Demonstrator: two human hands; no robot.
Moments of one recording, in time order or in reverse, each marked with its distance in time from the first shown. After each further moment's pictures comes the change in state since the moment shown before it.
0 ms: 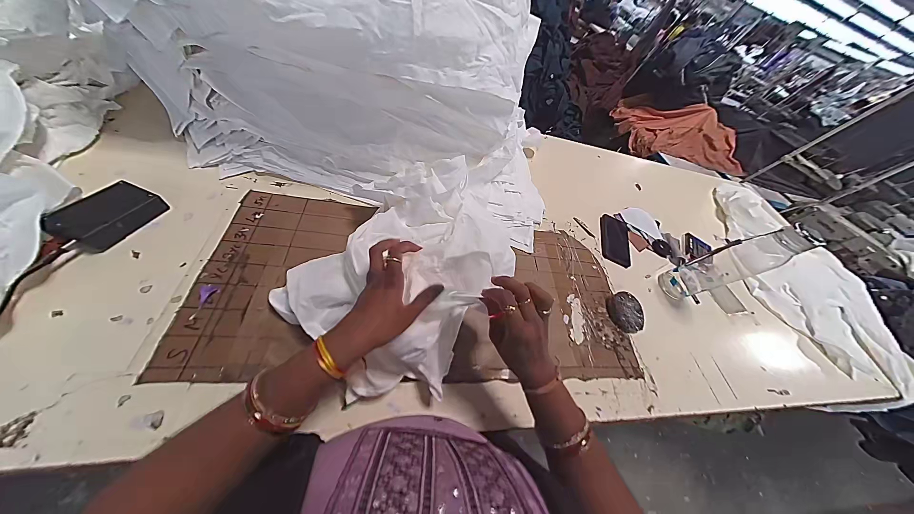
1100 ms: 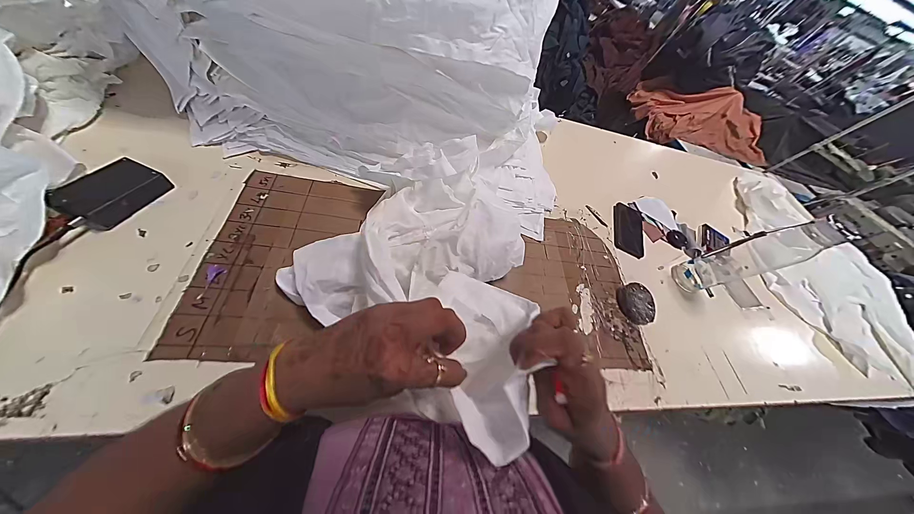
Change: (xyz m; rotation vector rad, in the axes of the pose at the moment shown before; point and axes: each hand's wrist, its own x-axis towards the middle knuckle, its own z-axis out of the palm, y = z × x) left_hand -0.029 0.035 -0.042 -0.048 -0.180 0.952; right_hand 0.023 -0.031 -0.073 0.805 -0.201 0.029
